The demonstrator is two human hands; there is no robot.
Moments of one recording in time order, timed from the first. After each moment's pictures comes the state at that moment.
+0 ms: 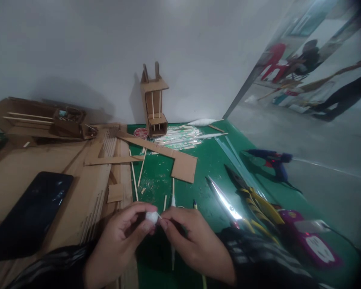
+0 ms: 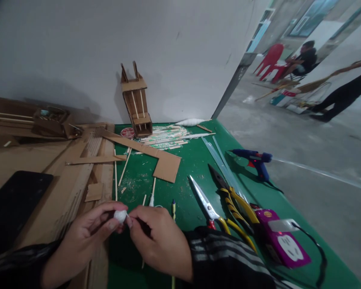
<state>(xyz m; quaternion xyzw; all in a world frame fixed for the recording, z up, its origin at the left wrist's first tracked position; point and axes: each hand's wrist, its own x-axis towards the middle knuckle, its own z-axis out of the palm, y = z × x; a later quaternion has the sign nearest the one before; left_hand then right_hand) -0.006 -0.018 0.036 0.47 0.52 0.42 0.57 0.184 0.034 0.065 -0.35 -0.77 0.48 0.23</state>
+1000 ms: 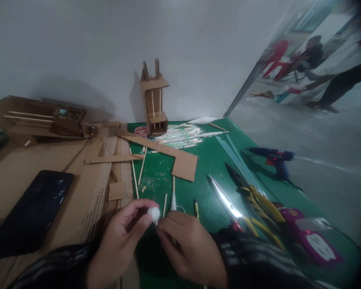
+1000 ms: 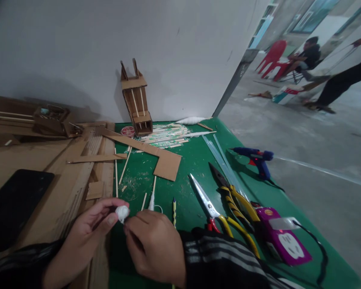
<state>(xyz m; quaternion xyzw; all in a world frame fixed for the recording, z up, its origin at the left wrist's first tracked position) 0.002 -0.020 0.038 0.43 0.55 0.44 0.56 0.180 0.020 0.050 -0.30 -0.87 0.33 0.22</state>
